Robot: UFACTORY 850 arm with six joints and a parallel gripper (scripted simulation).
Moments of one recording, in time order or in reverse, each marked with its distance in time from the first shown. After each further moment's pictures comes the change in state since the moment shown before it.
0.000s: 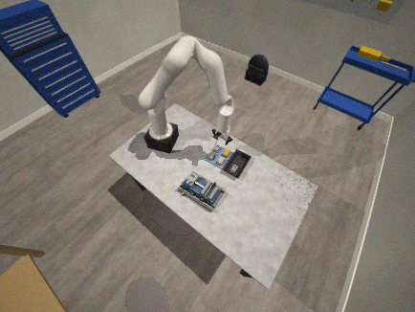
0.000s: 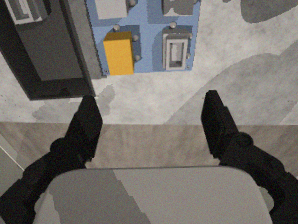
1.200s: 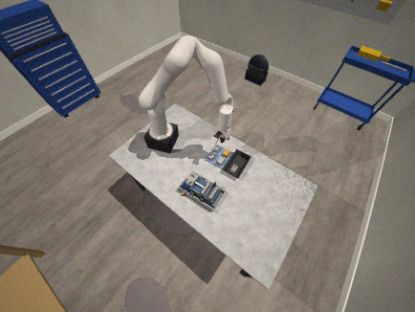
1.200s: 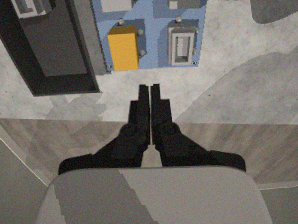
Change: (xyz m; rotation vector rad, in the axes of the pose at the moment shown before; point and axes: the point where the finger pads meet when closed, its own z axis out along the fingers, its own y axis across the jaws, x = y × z) arm -0.010 -0.004 0.001 0.026 0.003 0.015
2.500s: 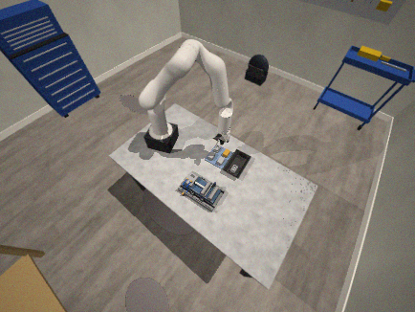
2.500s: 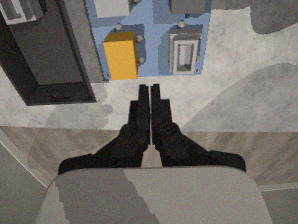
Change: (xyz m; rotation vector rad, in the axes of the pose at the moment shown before) arm 0.000 0.000 0.028 0.000 0.000 0.000
